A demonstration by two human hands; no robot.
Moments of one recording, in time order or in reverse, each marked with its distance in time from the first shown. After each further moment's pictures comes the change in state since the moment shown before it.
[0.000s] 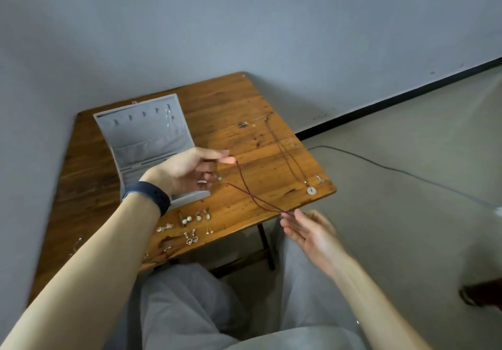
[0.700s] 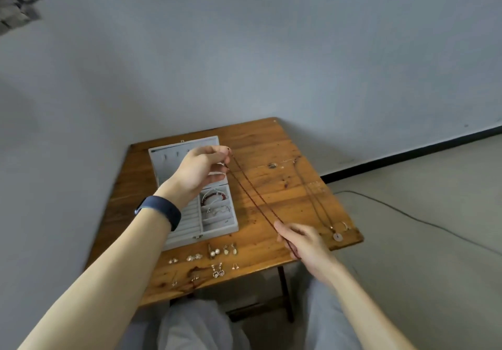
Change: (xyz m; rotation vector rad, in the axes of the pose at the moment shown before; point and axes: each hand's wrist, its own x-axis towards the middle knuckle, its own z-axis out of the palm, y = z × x) left_hand -0.042 0.048 -0.027 -0.008 0.315 0.471; right_hand 0.009 -0.029 0.080 -0.767 -0.312 -0.210
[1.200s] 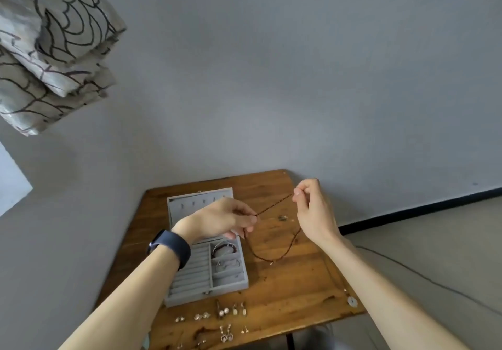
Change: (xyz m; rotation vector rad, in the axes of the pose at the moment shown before) left_hand -0.014 0.045 -0.005 0.610 -0.319 0.012; right_hand 0.078 -0.138 -0.012 -0.579 0.480 -0.618
